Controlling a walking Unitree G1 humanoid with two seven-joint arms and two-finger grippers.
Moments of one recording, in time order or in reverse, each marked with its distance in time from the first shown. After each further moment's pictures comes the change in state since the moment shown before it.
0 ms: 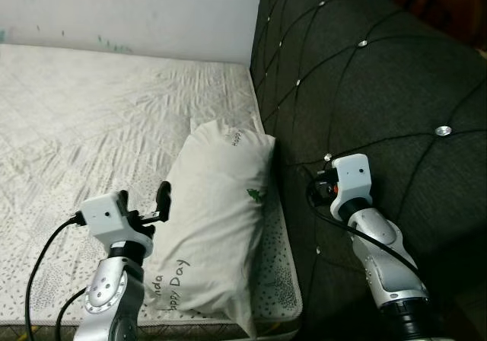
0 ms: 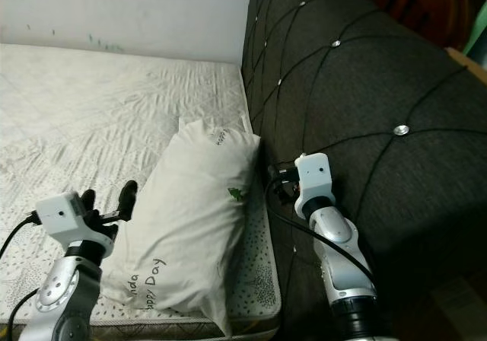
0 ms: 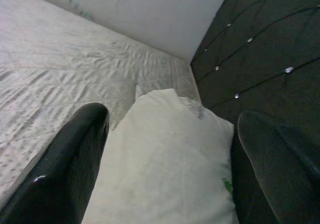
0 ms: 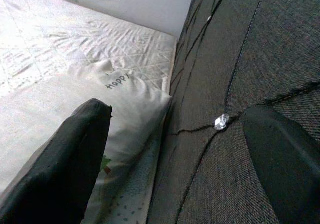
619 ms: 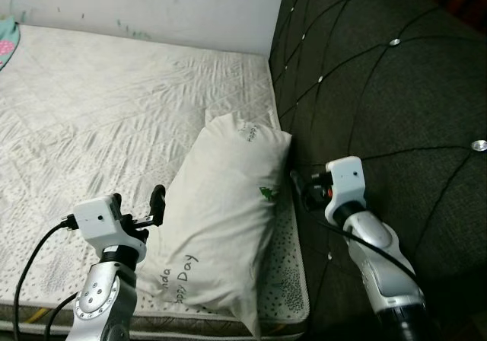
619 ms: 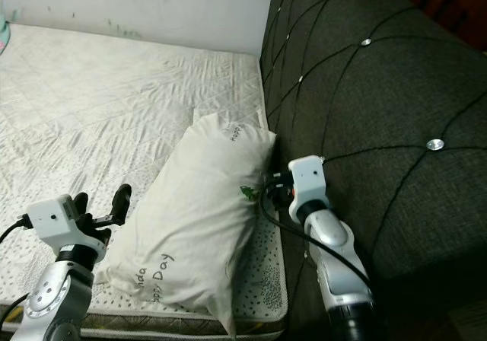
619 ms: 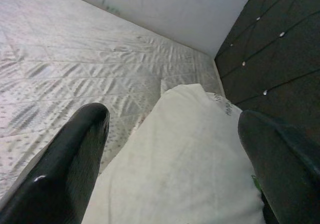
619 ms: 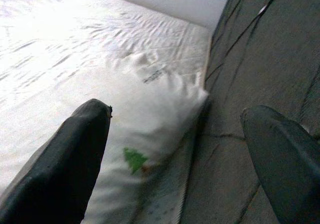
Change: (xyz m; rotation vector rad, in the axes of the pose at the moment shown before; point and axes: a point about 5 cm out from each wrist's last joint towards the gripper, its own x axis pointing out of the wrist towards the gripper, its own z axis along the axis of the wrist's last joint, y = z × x) left arm -0.009 0.006 0.002 0.026 0.014 0.012; right arm -0.008 0.012 -0.004 0.034 0.028 0.070
